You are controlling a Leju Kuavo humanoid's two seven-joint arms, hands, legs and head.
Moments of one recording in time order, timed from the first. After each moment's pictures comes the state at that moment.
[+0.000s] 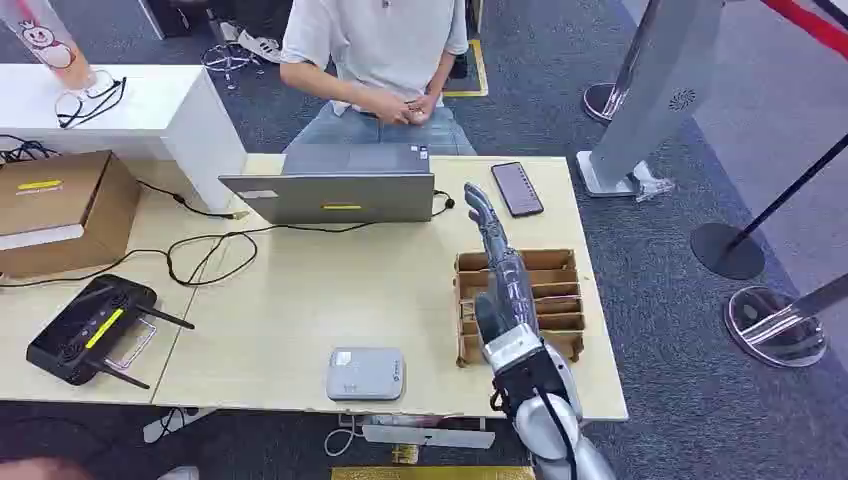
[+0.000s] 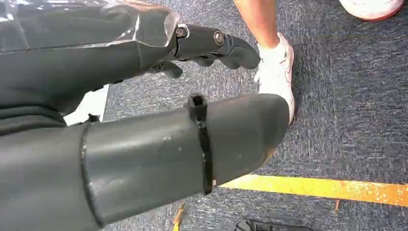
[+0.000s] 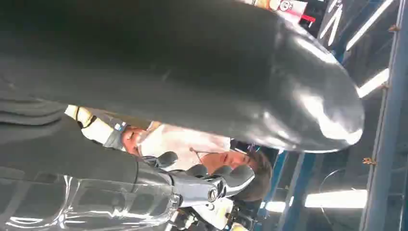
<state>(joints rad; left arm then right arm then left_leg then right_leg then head) -0.08 -0.15 0.83 -0.21 -1.05 0.40 -0.08 -0.16 0.08 0.46 -1.59 0.19 -0.18 -0.44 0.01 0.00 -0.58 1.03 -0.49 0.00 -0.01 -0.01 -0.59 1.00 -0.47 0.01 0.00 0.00</state>
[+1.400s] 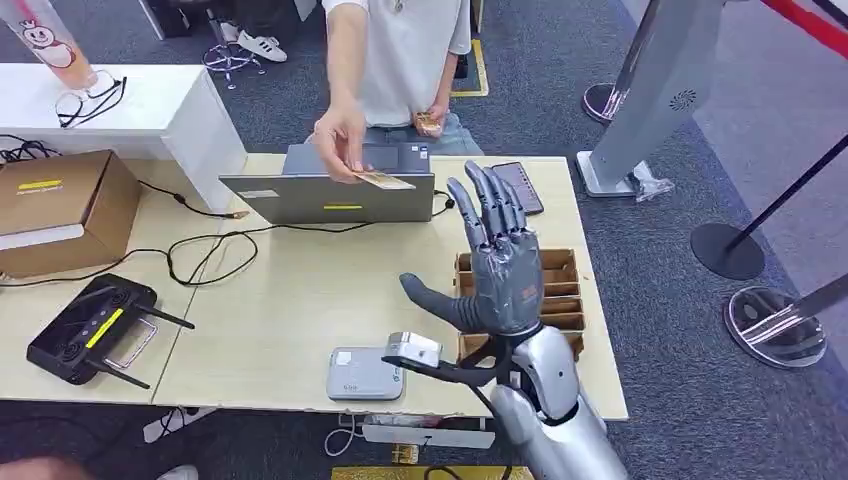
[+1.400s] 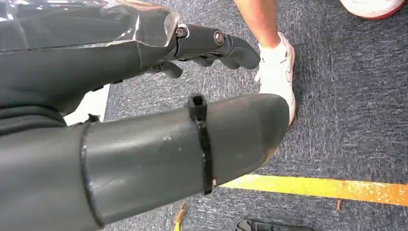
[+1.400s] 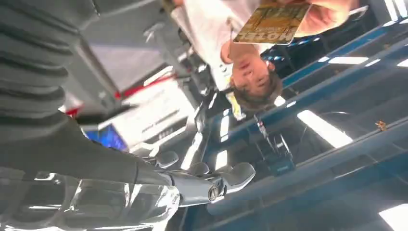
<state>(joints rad) -0.08 -0.15 0.83 -0.21 -1.06 0.41 -0.07 -0.26 0.08 0.47 -1.48 1.12 -0.55 -0.19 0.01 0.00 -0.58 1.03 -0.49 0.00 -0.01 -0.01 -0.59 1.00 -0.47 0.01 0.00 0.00</state>
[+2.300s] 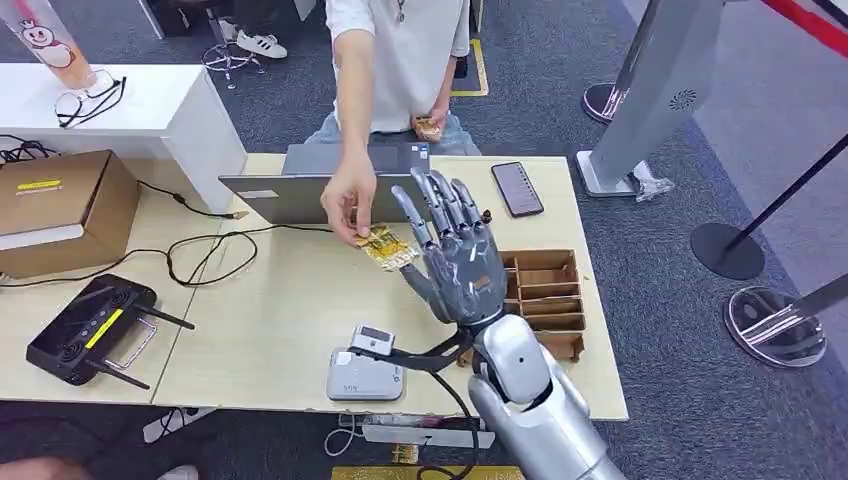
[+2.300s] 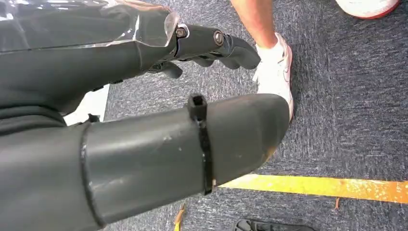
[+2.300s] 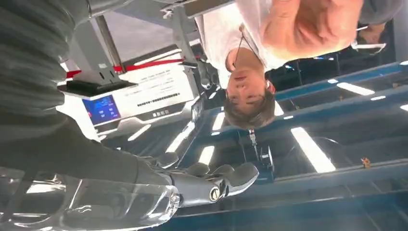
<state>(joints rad) -0.09 -0.16 0.83 -0.21 -1.07 0.41 -0.06 -0.34 0.10 0.53 -1.33 1.32 -0.48 -0.07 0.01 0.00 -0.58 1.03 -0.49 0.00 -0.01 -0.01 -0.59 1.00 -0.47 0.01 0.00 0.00</state>
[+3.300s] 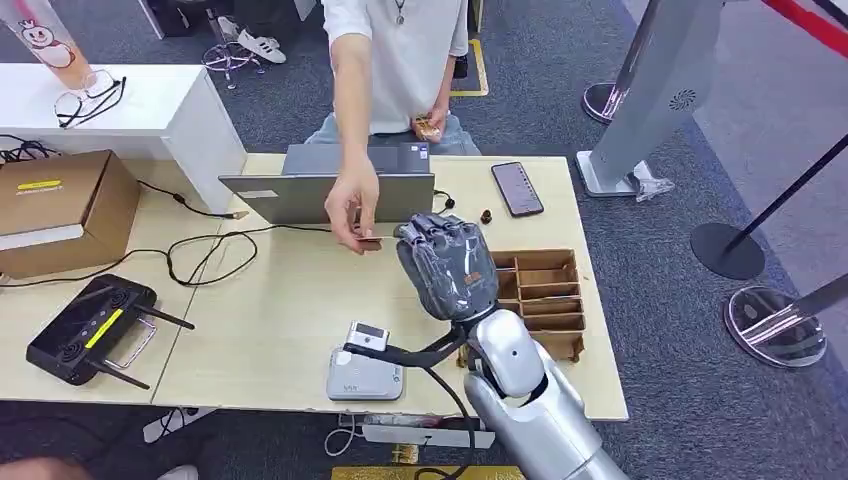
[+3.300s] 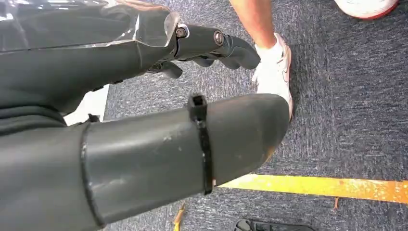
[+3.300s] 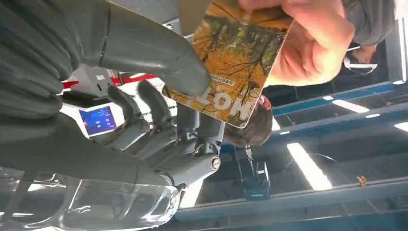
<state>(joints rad) -0.09 -0.16 0.83 -0.21 -1.08 0.41 -0.06 -0.37 0.10 0.54 -1.30 1.28 -0.45 -0.07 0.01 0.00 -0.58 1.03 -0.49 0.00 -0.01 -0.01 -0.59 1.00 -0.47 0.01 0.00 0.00</state>
